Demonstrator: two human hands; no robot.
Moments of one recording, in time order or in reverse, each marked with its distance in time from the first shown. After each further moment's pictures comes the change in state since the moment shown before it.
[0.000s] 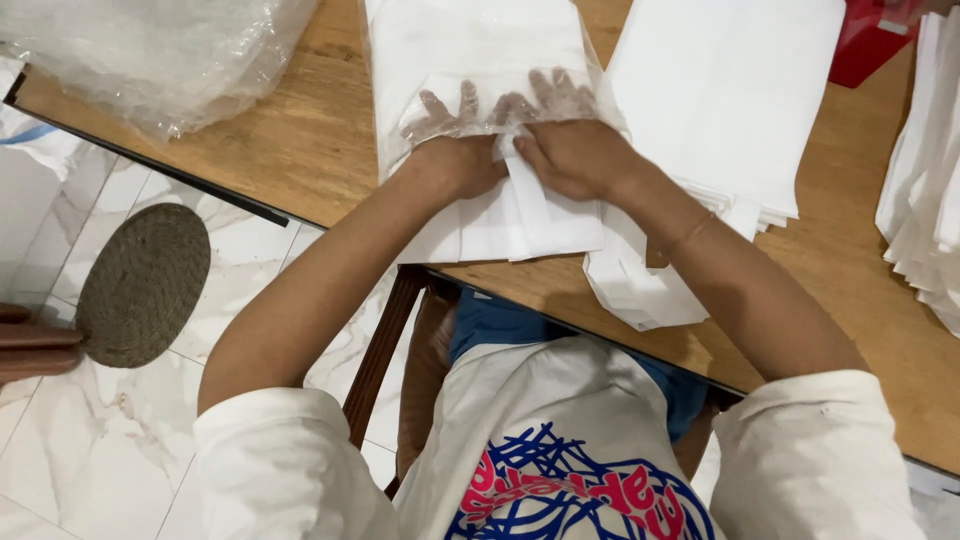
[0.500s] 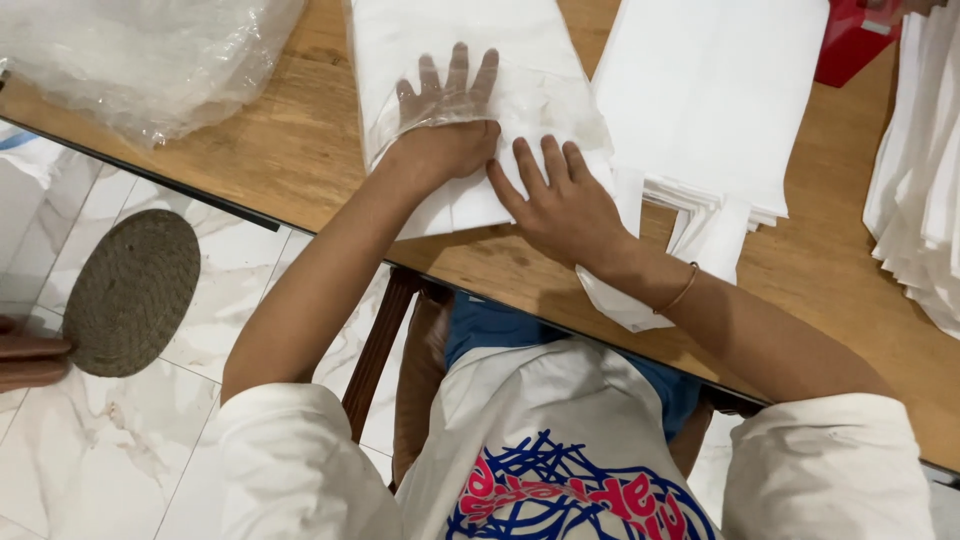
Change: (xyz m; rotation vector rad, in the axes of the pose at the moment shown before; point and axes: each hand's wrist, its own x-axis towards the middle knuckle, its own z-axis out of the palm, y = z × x) left_hand 0.001 -0.003 -0.016 -0.116 0.239 -0.050; right_hand -0.032 -0.012 0.046 -0.927 0.851 -0.415
